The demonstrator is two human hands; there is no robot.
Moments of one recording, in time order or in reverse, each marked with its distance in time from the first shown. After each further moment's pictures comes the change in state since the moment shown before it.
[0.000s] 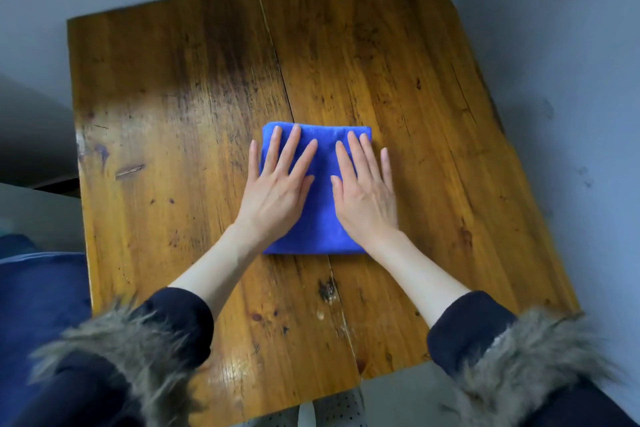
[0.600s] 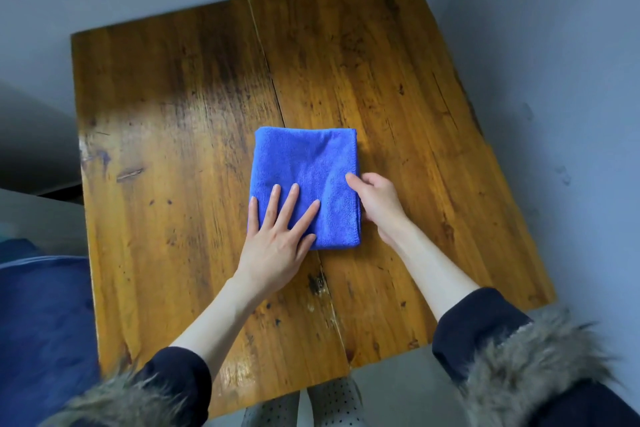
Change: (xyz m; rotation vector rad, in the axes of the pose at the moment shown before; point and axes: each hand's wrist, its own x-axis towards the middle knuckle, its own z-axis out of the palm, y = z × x) left_hand -0.065 0.031 0.011 0.034 -0.131 0.025; right_hand -0.003 0.021 -0.021 1.152 -0.181 0.734
